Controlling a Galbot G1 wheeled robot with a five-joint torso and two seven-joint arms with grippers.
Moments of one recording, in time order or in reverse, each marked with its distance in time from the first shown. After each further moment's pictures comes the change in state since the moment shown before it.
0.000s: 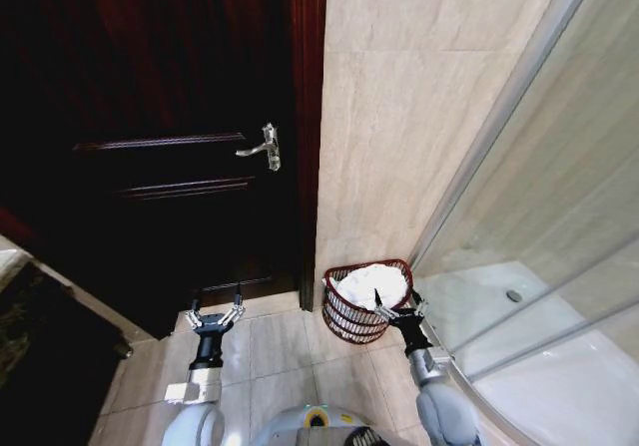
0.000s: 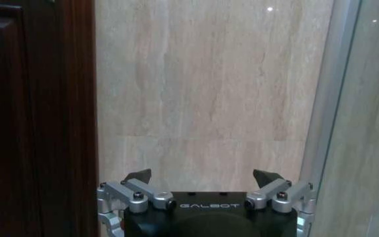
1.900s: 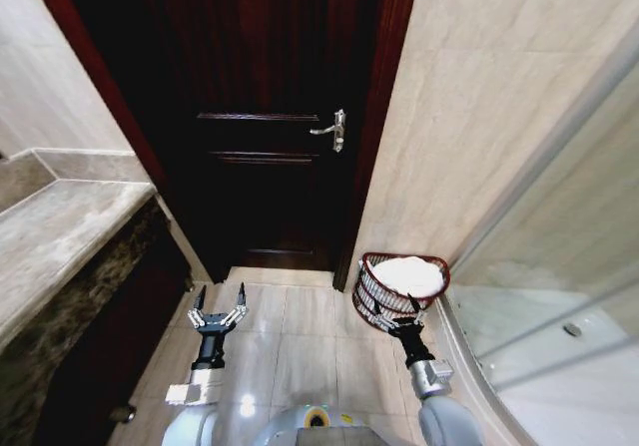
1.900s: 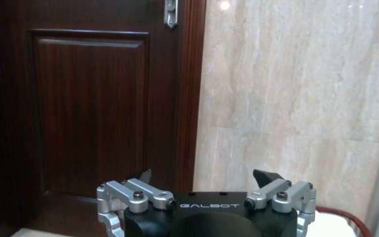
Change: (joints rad) left arm 0.002 -0.009 0.001 -0.009 0.025 -0.007 0.035; right arm -0.040 -0.006 -0.003 -0.004 0.003 0.050 -0.005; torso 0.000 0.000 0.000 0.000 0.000
